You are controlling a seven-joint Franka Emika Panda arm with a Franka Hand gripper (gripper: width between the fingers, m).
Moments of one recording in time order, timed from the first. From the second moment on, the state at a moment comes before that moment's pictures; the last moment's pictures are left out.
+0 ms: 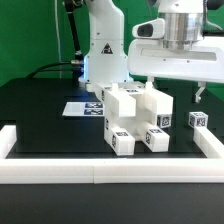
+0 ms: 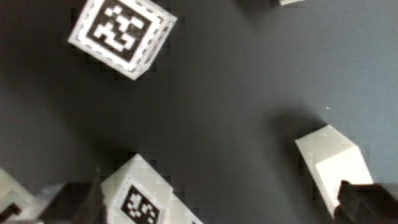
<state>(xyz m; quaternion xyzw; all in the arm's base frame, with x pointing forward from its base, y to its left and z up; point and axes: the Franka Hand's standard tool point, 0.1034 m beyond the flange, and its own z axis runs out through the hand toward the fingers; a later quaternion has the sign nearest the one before) 0.472 0.112 0.072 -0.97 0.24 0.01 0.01</state>
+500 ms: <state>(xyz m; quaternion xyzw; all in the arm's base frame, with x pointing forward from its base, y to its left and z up) 0.481 0.098 0.075 -0.97 0.23 0.00 0.01</state>
